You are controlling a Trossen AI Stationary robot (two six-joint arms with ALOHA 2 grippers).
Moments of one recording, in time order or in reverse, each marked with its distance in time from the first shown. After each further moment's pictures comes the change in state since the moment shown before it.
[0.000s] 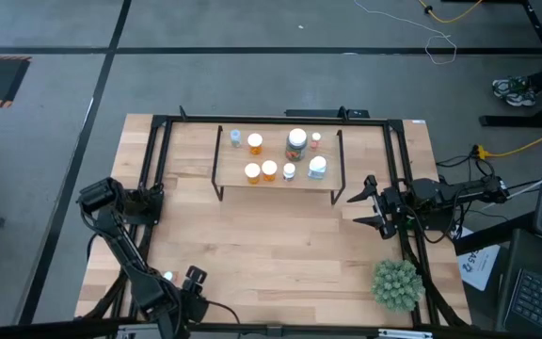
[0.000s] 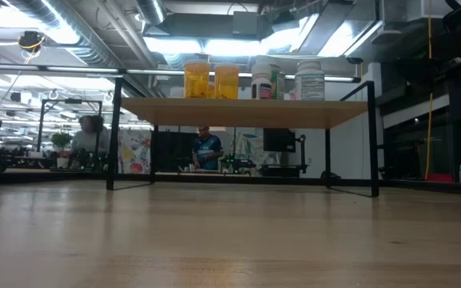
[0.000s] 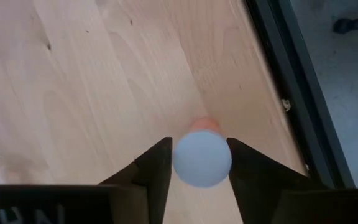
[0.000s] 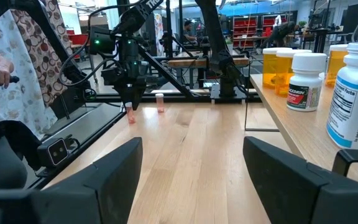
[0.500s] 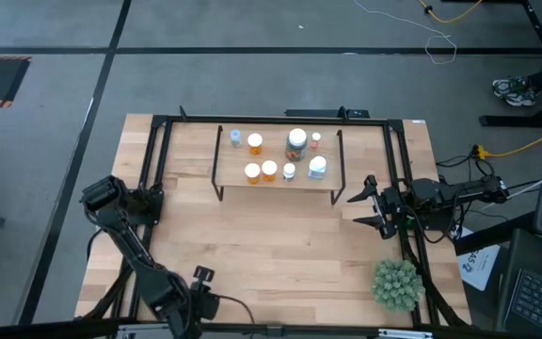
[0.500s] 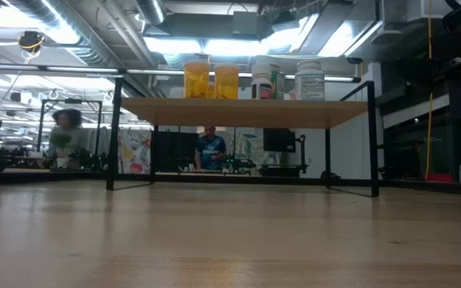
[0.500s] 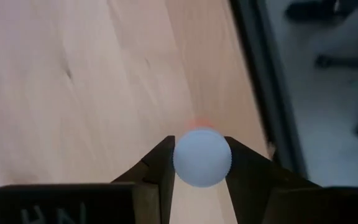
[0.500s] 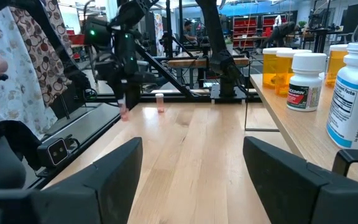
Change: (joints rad) left arm 0.067 0.000 0.071 0.005 0.013 -0.057; right arm 0.000 0.000 0.000 0.000 0.000 0.000
